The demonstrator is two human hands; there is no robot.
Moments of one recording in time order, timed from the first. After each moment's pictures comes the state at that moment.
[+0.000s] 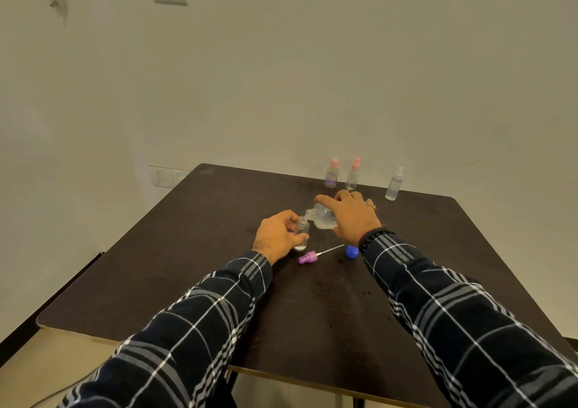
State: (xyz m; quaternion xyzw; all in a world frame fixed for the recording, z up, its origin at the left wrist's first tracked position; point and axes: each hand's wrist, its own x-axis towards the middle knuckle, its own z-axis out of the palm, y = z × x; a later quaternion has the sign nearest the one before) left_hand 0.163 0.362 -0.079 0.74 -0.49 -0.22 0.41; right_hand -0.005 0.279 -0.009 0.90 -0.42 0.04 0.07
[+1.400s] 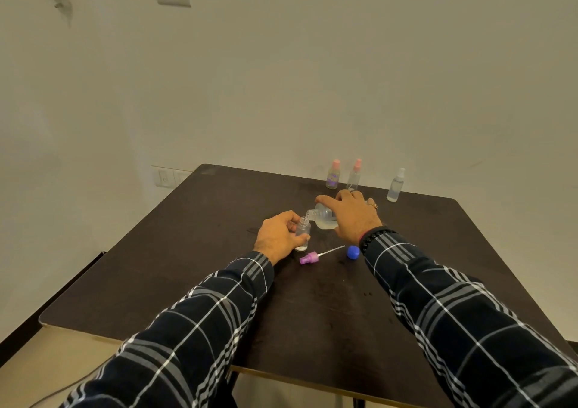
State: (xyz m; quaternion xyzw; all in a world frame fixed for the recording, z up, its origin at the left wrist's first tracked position) left_hand 0.160 0.365 -0.075 0.74 -0.50 -0.21 0.39; right_hand -0.002 0.280 -0.006 0.90 -0.42 0.03 0.08
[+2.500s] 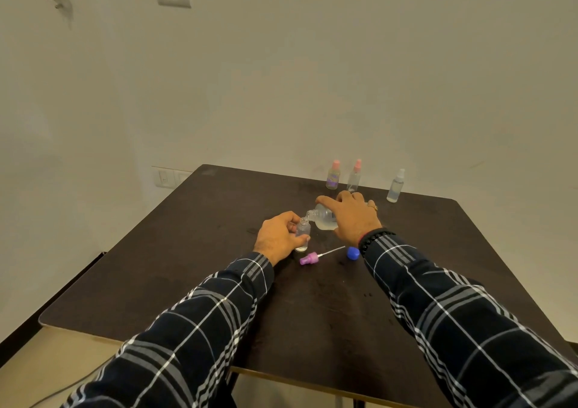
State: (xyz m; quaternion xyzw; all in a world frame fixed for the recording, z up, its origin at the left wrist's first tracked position) left_hand 0.160 0.365 -0.076 0.74 -0.50 -0.20 0.39; right_hand -0.002 0.278 -0.010 0.90 -0.42 0.04 0.08
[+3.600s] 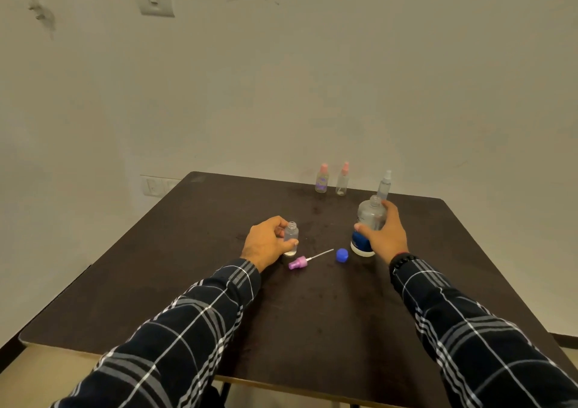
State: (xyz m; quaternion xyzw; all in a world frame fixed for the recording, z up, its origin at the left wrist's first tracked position) left_hand 0.163 0.363 -0.079 0.74 -0.51 -0.20 0.39; right_hand -0.087 0.258 -0.042 0.66 -0.51 0.40 -0.38
